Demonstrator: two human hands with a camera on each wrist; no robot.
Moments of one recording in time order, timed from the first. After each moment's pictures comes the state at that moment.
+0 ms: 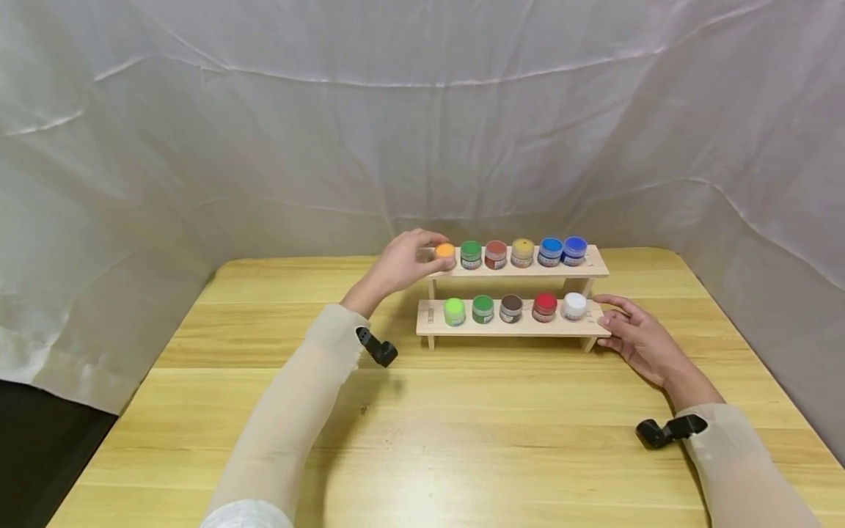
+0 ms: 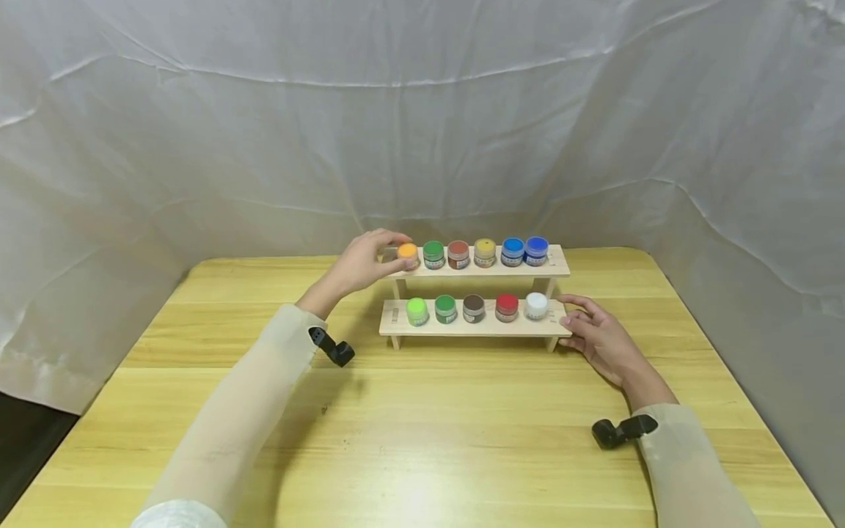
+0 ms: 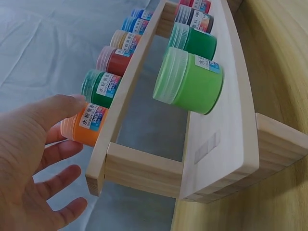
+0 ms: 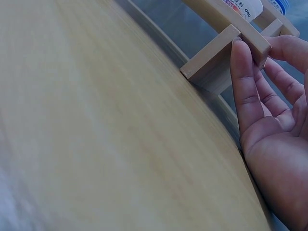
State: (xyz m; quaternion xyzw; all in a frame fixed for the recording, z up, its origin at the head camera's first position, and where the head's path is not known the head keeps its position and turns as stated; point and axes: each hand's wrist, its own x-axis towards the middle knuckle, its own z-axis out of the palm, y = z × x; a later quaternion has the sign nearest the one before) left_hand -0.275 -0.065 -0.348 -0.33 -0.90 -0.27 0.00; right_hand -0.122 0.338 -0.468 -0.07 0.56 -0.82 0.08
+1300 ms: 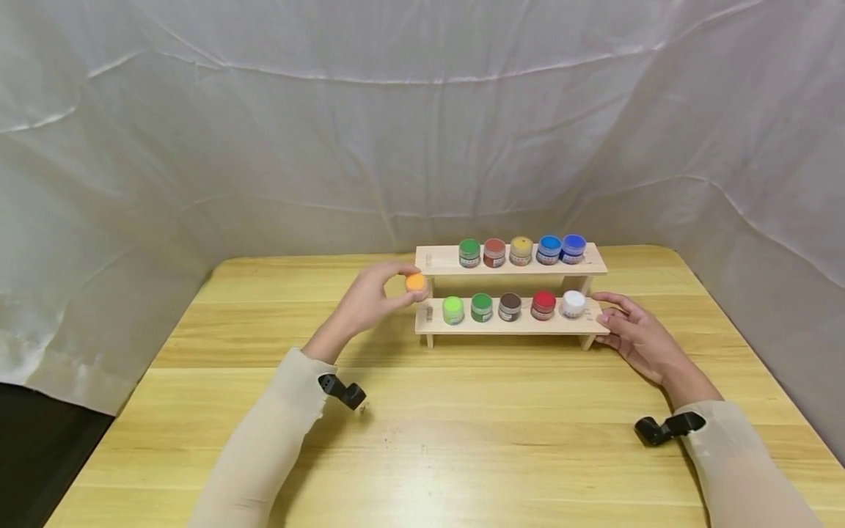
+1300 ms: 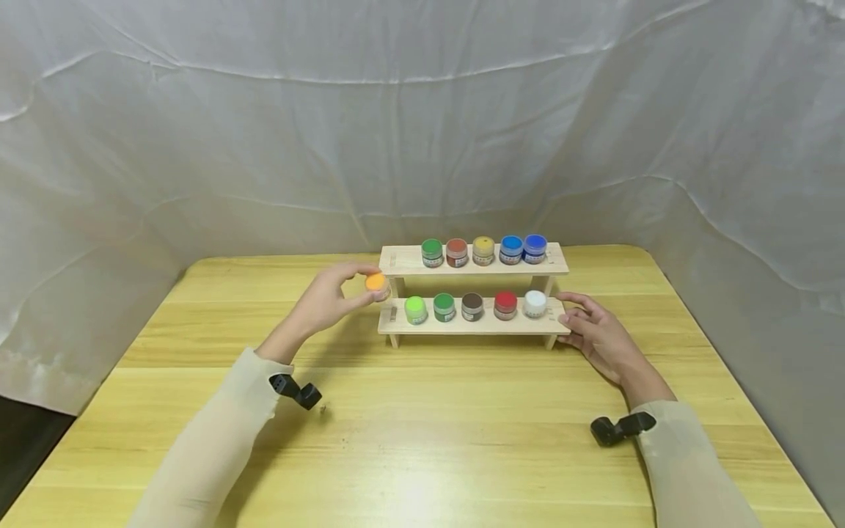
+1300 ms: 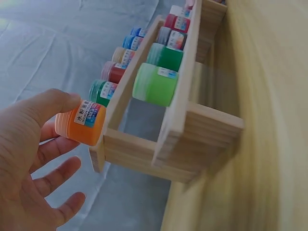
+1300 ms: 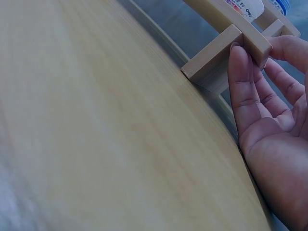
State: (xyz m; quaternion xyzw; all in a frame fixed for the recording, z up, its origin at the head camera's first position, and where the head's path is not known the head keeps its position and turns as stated) left_hand -0.229 -0.118 -0.369 -0.33 -0.88 -0.34 0.04; right_hand -0.123 0.338 -0.465 -0.07 0.57 -0.82 0.09
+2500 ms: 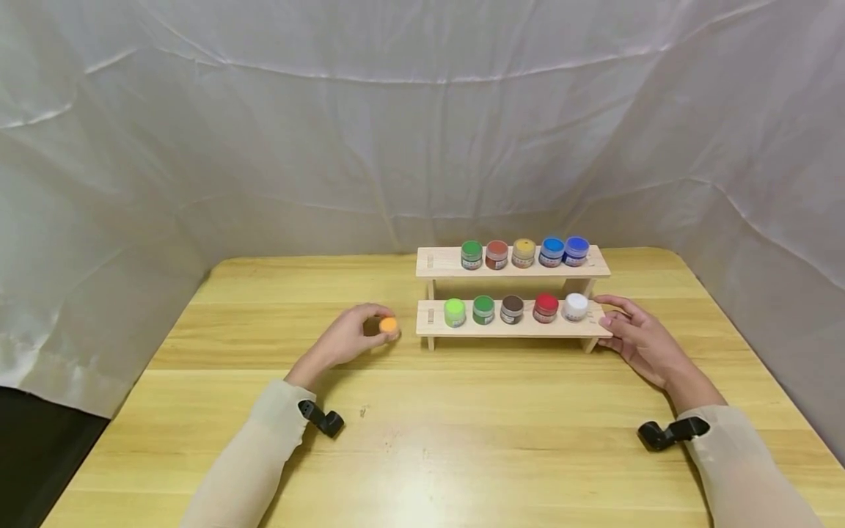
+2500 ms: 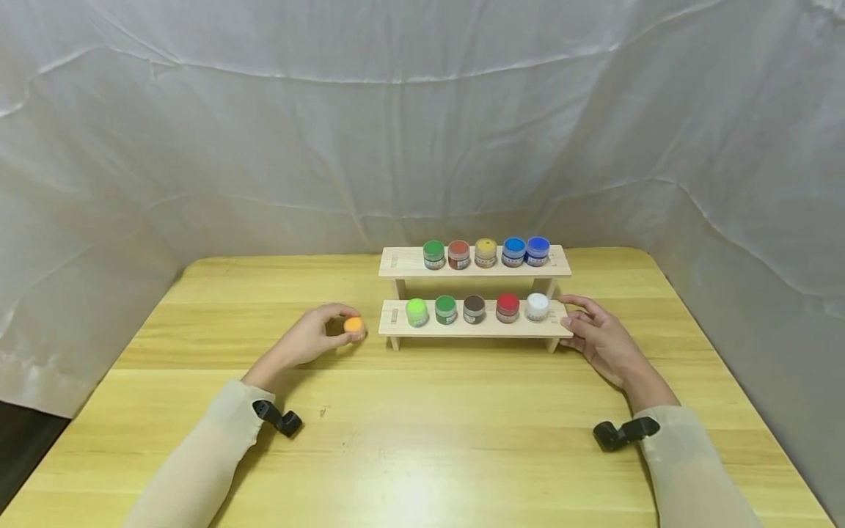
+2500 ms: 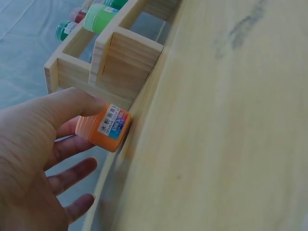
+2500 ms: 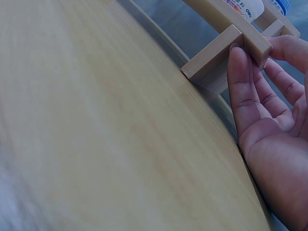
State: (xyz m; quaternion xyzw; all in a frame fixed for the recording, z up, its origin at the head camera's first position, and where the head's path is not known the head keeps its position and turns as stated) left_hand -0.224 -0.170 -0.439 -0.28 -0.89 -0.35 -0.08; right_hand -0.123 0.337 -0.464 -0.07 0.57 -0.81 0.09
